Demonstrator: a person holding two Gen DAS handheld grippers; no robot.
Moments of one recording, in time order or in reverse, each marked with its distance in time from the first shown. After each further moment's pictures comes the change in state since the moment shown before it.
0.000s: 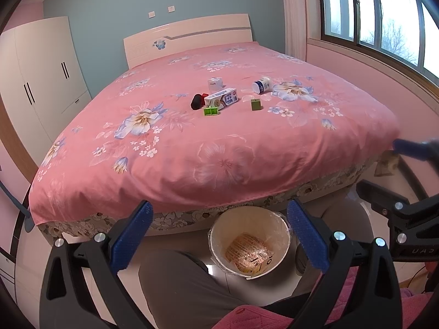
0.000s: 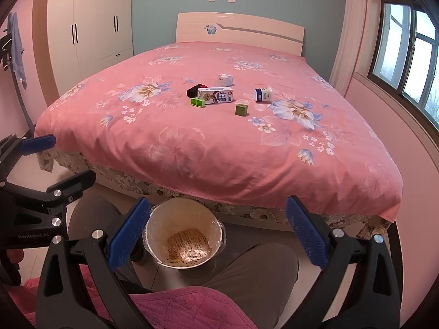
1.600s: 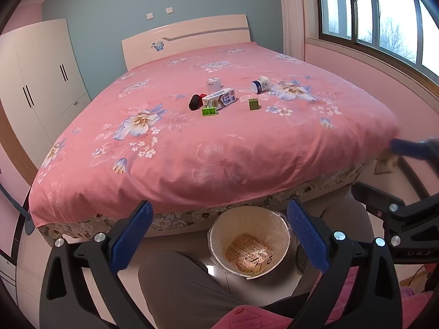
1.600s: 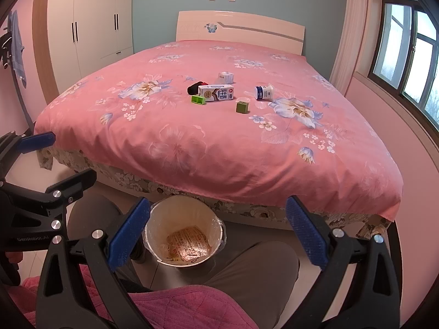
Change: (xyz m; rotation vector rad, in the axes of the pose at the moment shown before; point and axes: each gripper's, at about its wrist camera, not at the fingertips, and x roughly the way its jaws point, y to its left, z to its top) left arm 0.003 -0.001 -0.006 0.011 -0.010 0.000; right arm 0.001 0.000 -0.003 0.002 0.004 0.001
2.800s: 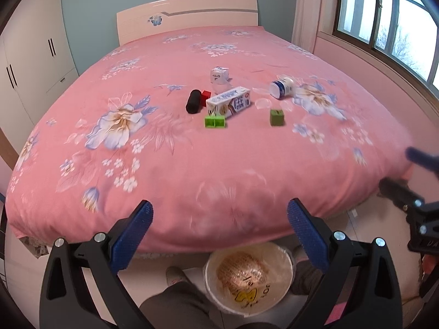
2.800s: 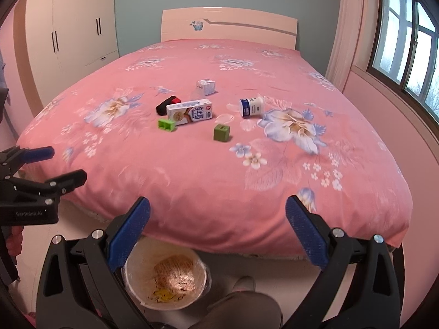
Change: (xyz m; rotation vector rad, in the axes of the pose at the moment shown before) left arm 0.150 0.041 0.112 -0.087 0.124 -0.074; right arm 0.131 -0.060 0.114 0.050 0.035 -0.020
